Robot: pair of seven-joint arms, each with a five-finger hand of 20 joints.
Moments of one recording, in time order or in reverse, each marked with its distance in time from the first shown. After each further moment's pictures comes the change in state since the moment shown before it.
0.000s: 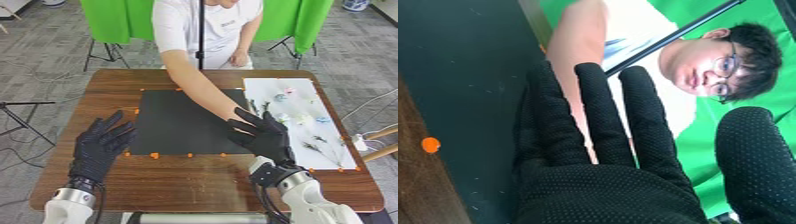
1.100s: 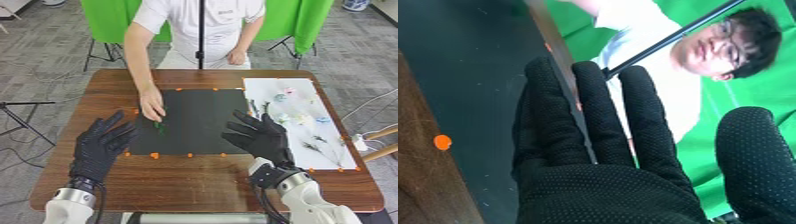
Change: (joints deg) left arm -0.1 0.0 0.2 0.0 0.0 0.1 0.0; right arm -0.3 -0.1 -0.1 0.2 0.2 0.3 0.6
